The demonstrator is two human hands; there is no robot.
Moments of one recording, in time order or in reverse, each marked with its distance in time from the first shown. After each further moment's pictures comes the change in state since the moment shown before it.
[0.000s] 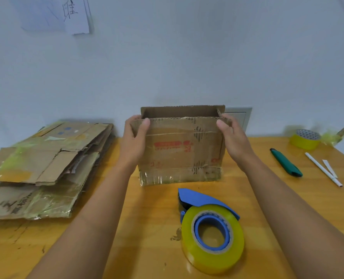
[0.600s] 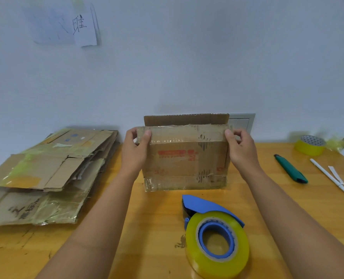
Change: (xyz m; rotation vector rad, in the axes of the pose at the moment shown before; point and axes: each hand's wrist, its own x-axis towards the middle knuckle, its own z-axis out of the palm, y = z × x) left_hand 0.010 -0.016 -0.005 0.045 0.089 0.044; right_hand 0.004 0.019 0.004 -0.022 0.213 -0.019
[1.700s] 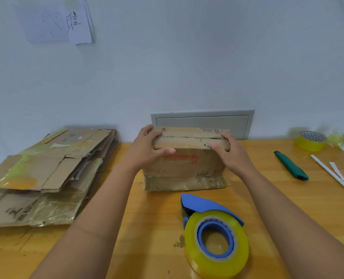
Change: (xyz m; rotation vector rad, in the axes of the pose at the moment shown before) left_hand 0.019 0.001 0.008 0.584 -0.418 0.250; right_hand -0.001 0.021 0.000 -0.290 -0.249 0.012
